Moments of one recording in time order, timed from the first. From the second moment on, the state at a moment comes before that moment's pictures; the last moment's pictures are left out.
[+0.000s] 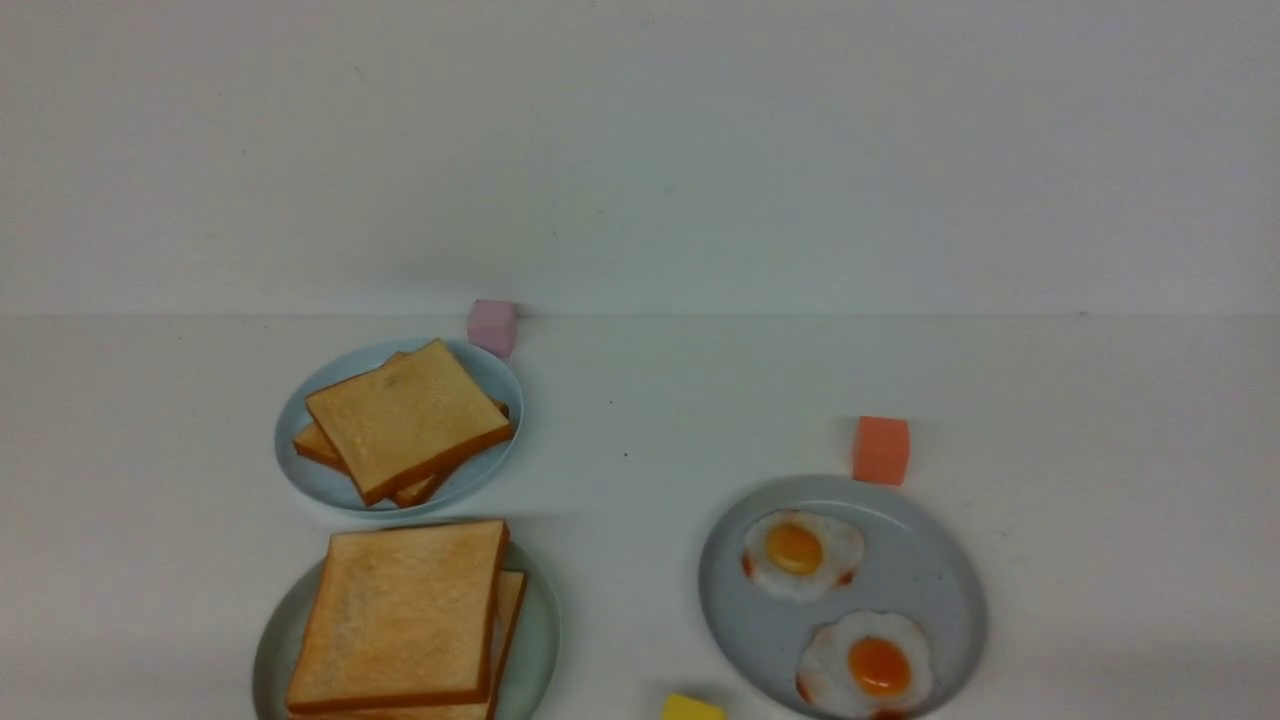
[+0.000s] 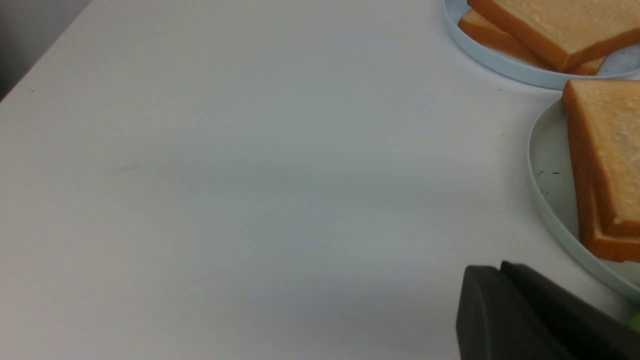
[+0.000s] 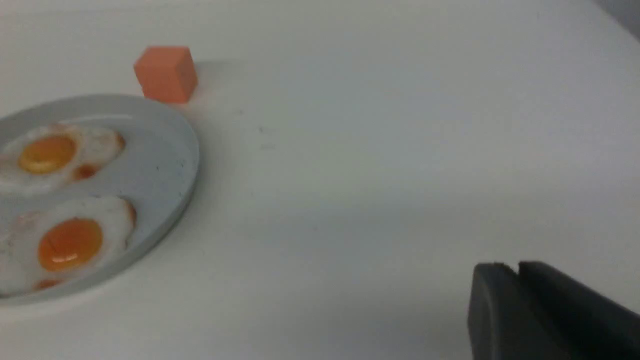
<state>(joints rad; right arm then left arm) -0.04 0.06 0.02 -0.08 0.36 0.15 0.00 -0.01 0.01 0.19 0.48 -0.26</state>
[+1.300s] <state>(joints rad) -0.04 -0.01 0.02 -0.09 0.38 0.18 0.00 -0.01 0.01 0.19 0.48 -0.26</state>
